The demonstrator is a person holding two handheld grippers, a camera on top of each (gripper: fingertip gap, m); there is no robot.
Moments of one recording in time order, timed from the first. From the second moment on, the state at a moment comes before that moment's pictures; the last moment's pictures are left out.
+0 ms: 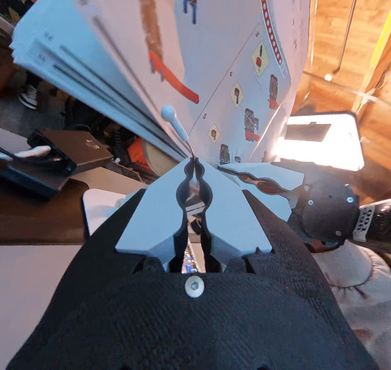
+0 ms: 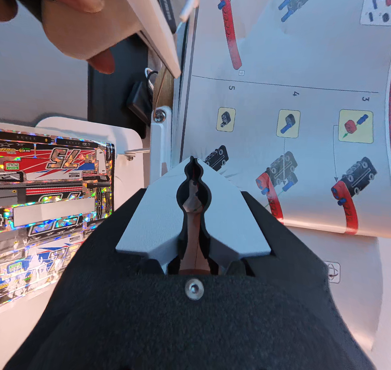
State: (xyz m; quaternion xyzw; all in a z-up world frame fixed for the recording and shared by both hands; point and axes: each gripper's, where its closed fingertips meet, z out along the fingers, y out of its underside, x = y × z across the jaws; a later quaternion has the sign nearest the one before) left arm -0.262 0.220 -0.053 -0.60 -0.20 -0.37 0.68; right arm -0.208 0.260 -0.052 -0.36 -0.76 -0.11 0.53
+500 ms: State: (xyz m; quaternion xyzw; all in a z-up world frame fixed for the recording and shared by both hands) left arm -0.215 0.245 -0.038 -0.74 0.24 0.04 0.63; right arm -0.173 0.248 -0.042 -0.38 -0.73 -0.08 0.57
